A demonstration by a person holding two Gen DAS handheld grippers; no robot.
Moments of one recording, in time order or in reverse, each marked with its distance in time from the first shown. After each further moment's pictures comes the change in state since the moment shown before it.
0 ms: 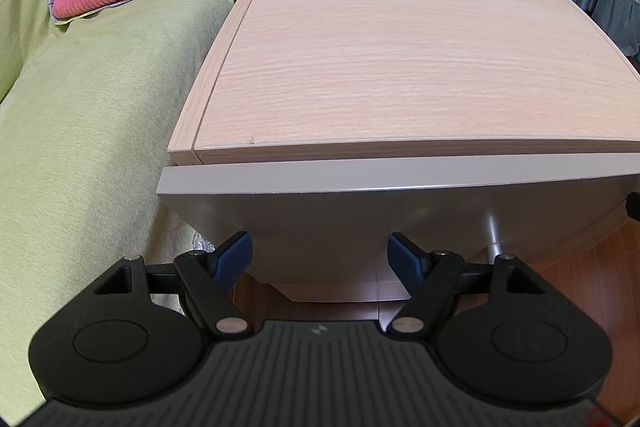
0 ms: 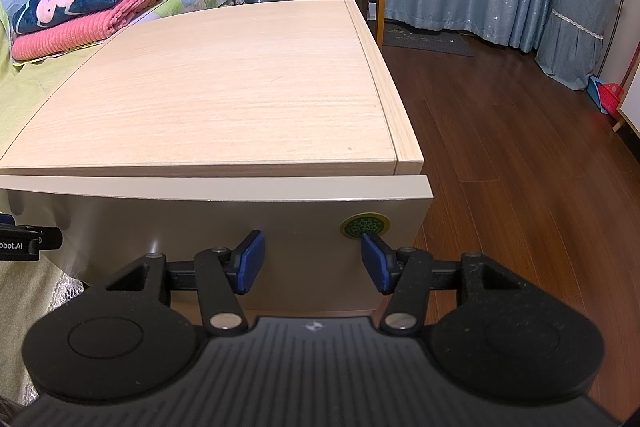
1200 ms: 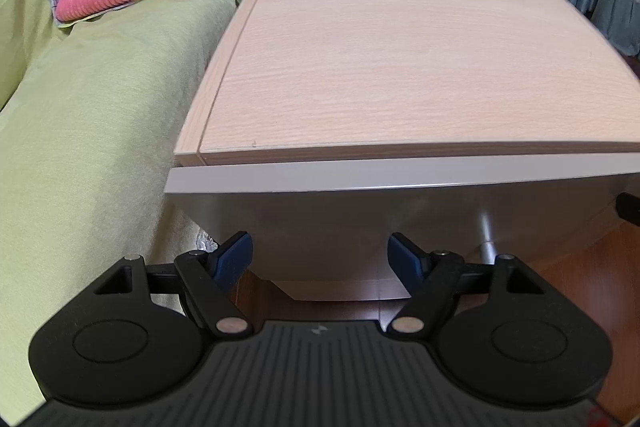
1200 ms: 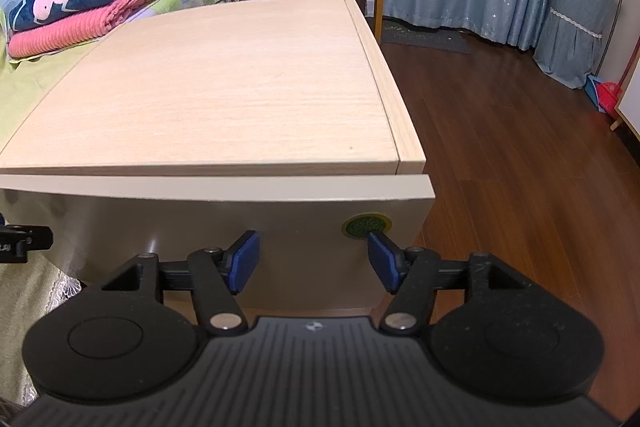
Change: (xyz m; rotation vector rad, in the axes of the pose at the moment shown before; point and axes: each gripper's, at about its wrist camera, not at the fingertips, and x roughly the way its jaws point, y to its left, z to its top) left arm -0.008 -0.010 0.002 -0.004 -0.013 0.003; right arm -0.003 0.001 0.003 -0.002 0.002 -0.009
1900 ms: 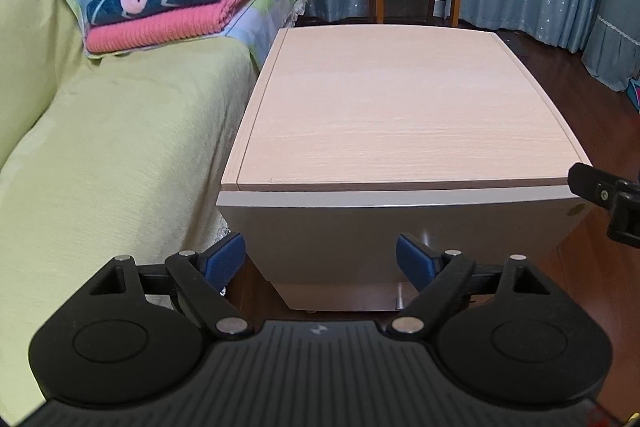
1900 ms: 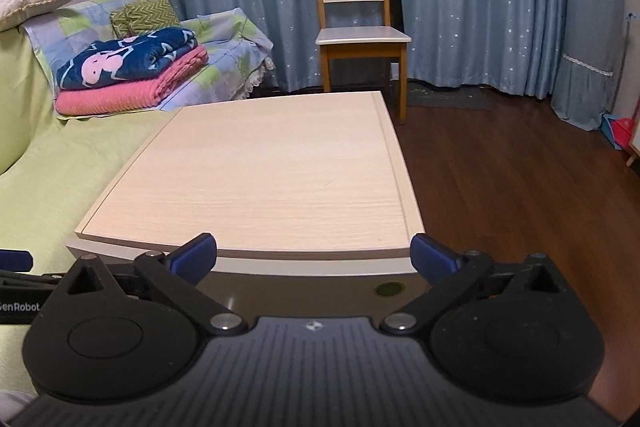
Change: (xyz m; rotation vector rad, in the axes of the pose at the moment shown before) left arm -0.103 -0.014 -0.003 -0.019 -0.121 0.012; right arm -0.096 0.005 0.027 0.011 -0.170 0.088
